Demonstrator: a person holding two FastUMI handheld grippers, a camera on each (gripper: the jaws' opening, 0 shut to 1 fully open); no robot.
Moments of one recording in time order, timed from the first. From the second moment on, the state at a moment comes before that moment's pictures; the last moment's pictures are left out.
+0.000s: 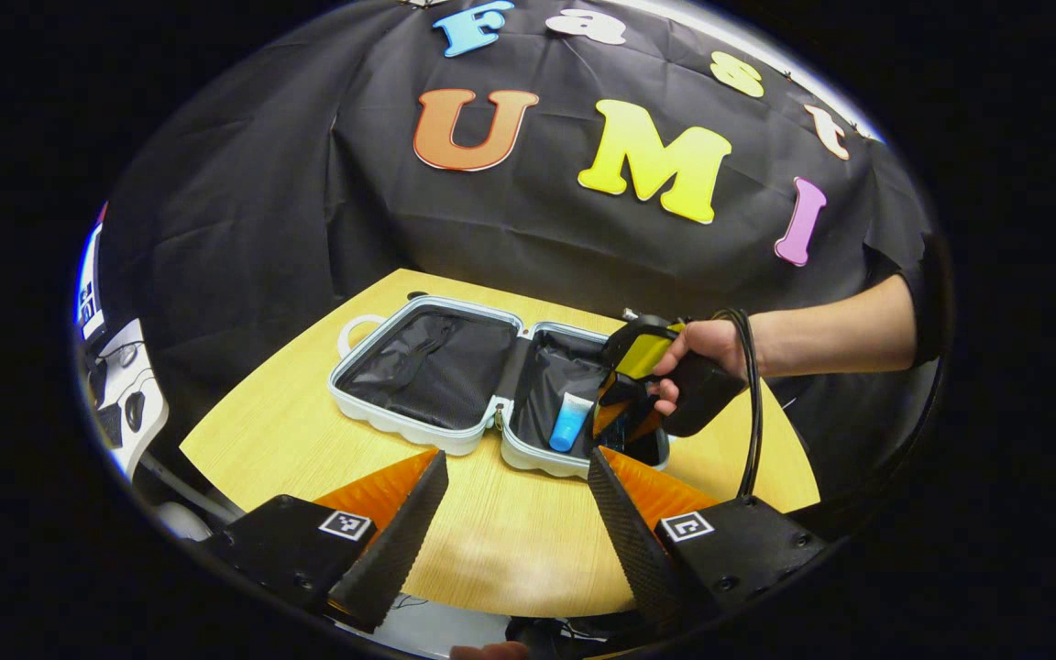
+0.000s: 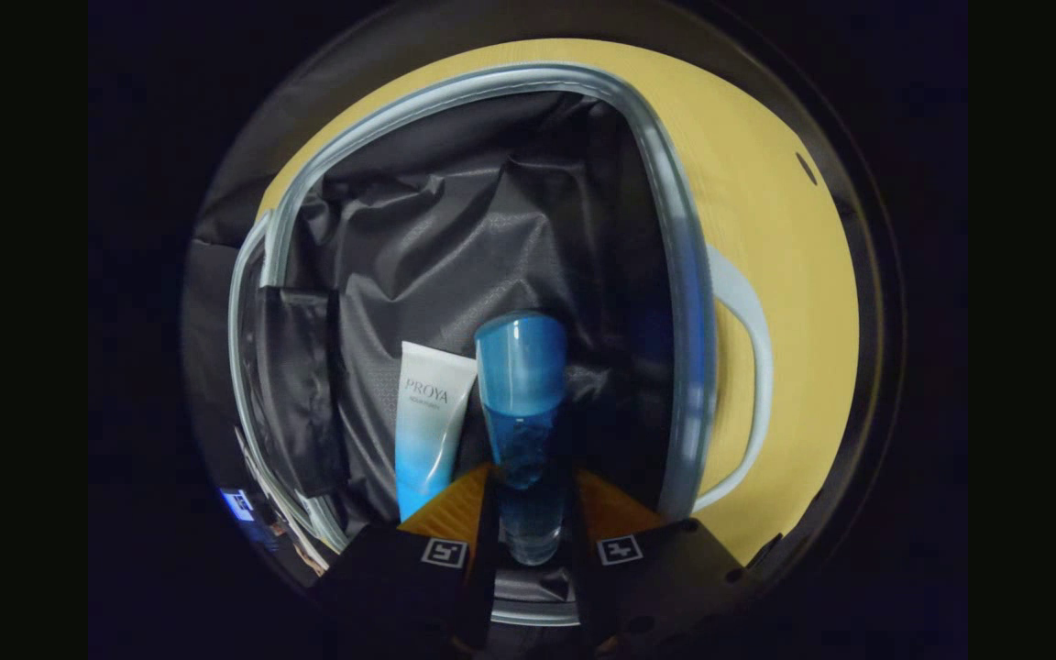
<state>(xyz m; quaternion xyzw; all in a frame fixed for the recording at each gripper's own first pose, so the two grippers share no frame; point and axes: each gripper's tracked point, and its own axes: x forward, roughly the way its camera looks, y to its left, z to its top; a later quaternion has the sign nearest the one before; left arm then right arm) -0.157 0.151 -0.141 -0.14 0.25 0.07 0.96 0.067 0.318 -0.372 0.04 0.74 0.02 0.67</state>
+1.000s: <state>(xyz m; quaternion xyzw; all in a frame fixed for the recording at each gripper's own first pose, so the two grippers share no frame) -0.077 0.272 -0.139 -0.06 0.25 0.06 0.96 0.030 0.197 -0.224 0.00 0.53 0.16 0.83</state>
